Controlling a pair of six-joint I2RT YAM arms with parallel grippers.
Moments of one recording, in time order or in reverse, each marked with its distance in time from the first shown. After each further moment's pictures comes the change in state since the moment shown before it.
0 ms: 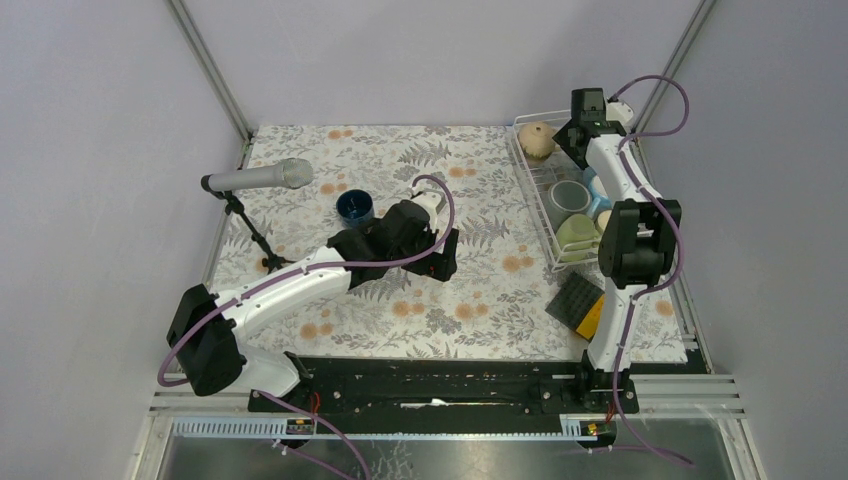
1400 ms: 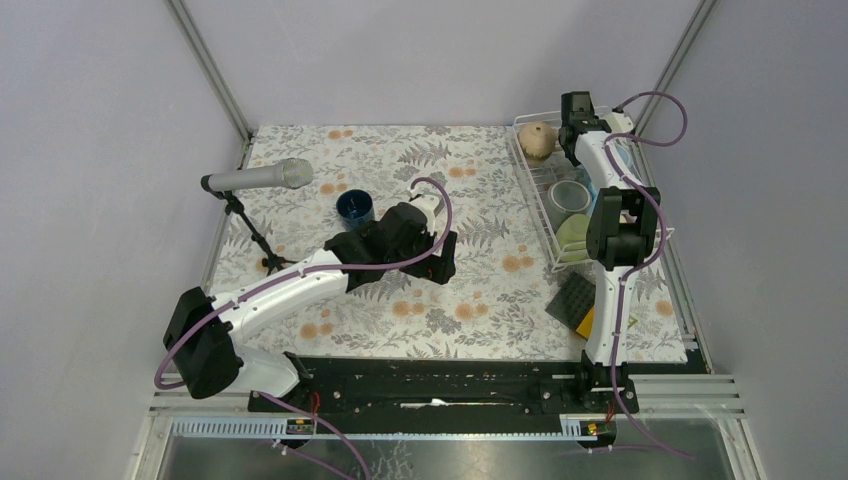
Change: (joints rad) left arm 0.000 -0.021 -0.027 0.009 0.016 0.000; right arm -0.006 0.233 0.193 -0.044 0.242 0.264
